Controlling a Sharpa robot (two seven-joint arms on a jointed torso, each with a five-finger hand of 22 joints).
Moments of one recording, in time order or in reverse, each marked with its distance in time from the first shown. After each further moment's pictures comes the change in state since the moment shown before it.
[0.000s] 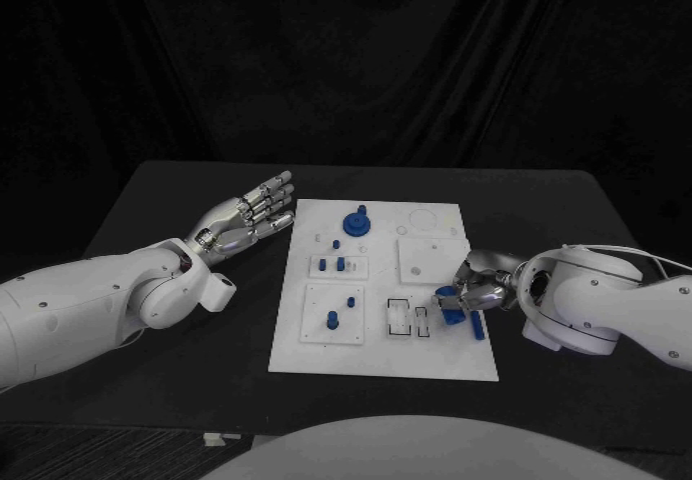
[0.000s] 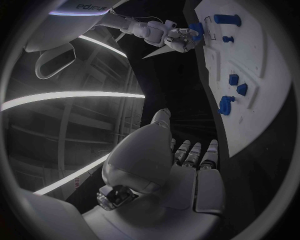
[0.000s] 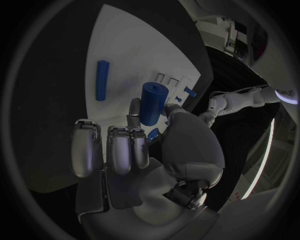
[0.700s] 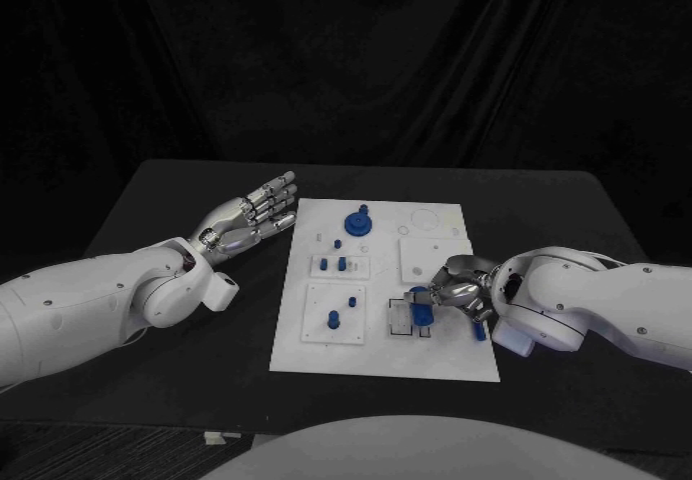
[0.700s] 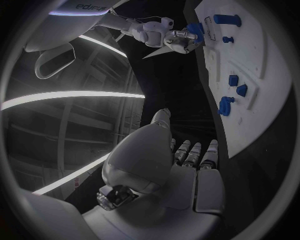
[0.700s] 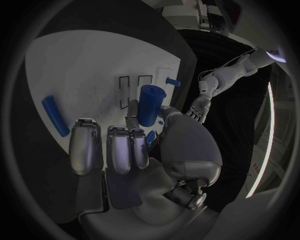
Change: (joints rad) left arm 0.000 0.008 0.000 -0.004 0.000 0.004 -0.003; left_hand 0.000 0.000 0.000 0.000 0.000 0.000 0.000 0.000 0.000 0.000 0.000 0.000 0.000 0.000 0.000 0.000 0.001 0.000 0.000 0.000 0.000 0.000; right arm -0.004 0.099 -0.001 -0.031 0.289 -0.049 -0.004; right_hand -0.035 0.063 0.037 -0.032 -0.284 -0.064 0.026 -0.026 0.034 0.002 0.019 0.000 0.000 0.002 0.013 -0.009 0.000 0.000 0.002 0.009 -0.027 0.000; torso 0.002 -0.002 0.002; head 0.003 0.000
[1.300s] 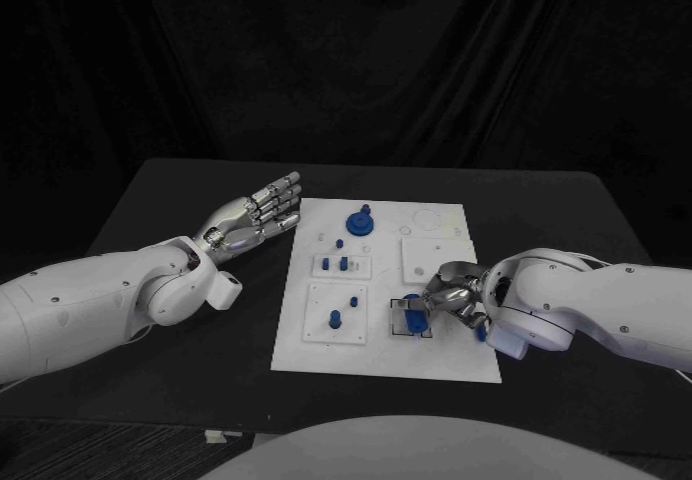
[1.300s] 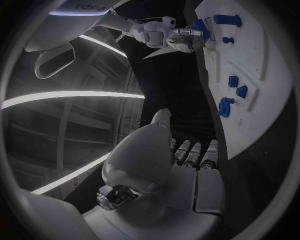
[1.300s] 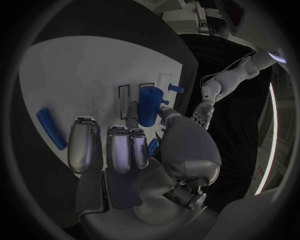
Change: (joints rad) left arm -0.001 0.007 0.000 -0.005 0.000 0.004 -0.002; left_hand 0.000 0.000 0.003 -0.003 0.000 0.005 0.005 0.004 0.000 0.000 0.000 0.000 0.000 0.000 0.000 0.000 -0.001 0.000 0.000 0.000 0.000 0.000; right arm -0.009 0.048 0.000 -0.033 0.011 0.046 -0.032; right_hand -0.041 0.017 -0.004 -0.021 -0.183 -0.043 0.017 0.011 0.005 -0.002 0.016 0.000 0.000 -0.001 0.014 -0.013 0.000 0.000 0.000 0.014 -0.037 0.000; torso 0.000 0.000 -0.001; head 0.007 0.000
